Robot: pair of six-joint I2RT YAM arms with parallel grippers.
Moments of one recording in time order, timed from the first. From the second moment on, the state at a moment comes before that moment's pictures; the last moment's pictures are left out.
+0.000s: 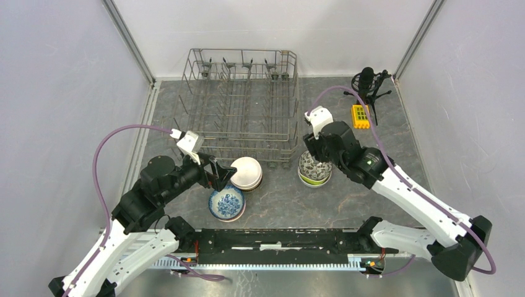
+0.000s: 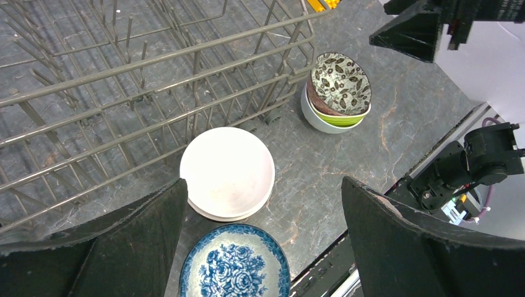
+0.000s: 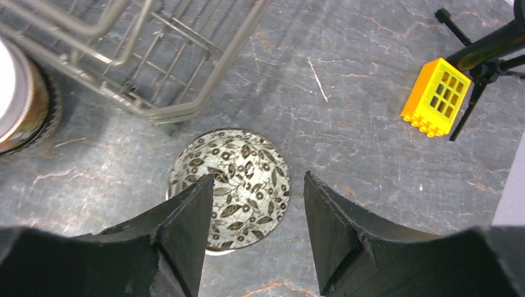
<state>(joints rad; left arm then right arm) -0.68 0.52 0.85 -0.60 0.02 -0.27 0.75 1.04 1.01 -0.59 0.34 -0.01</state>
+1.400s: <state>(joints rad) -0.68 0.51 0.84 -0.60 0.03 -0.27 0.37 1.60 0.94 -0.26 0.02 0.02</state>
